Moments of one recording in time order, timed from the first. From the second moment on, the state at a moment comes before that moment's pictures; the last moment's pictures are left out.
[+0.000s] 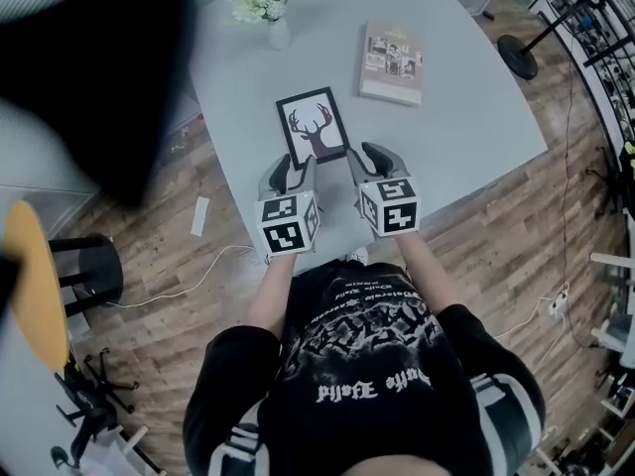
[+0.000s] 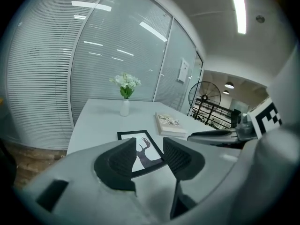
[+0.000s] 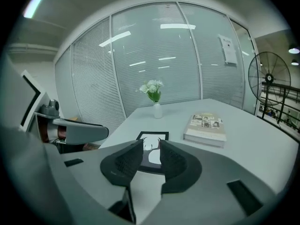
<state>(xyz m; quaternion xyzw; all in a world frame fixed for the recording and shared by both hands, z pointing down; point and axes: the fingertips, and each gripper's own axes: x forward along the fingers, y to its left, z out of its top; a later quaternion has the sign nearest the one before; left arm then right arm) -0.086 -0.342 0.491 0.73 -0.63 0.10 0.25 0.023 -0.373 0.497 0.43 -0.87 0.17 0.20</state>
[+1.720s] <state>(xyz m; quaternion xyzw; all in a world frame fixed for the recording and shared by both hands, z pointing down) -0.061 -0.283 0.498 0.74 -0.62 0.09 0.26 0.024 -0.322 0.492 0.41 -0.88 0.14 0.19</state>
